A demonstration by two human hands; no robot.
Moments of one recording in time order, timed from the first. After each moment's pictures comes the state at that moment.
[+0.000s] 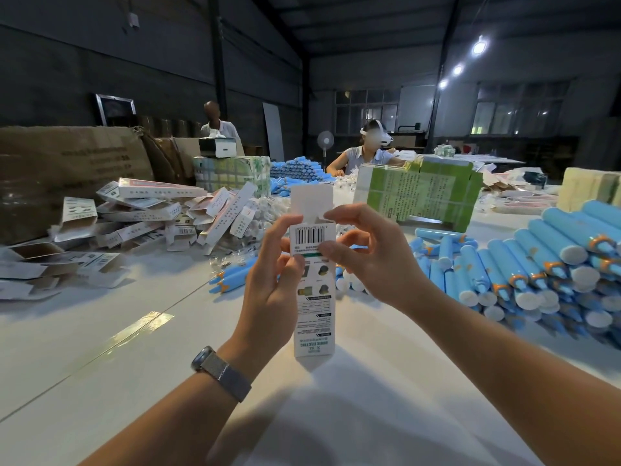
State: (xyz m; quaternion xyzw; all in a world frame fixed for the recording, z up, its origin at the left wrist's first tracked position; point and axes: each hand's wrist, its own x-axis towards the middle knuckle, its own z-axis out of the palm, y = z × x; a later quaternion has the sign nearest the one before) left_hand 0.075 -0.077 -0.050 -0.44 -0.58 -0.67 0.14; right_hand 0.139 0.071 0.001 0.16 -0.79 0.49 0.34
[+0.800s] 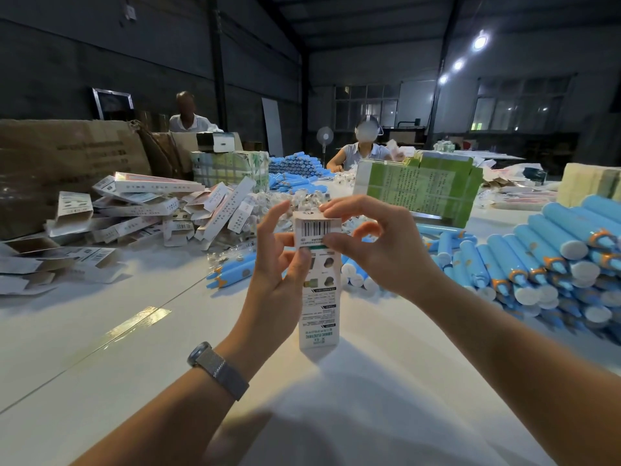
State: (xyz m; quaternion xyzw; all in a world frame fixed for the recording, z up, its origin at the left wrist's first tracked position) left_hand 0.080 -0.071 -0.046 -0.44 -0.55 -0.70 0.09; right_hand 0.144 0.080 0.009 0.17 -0.82 0.41 0.38
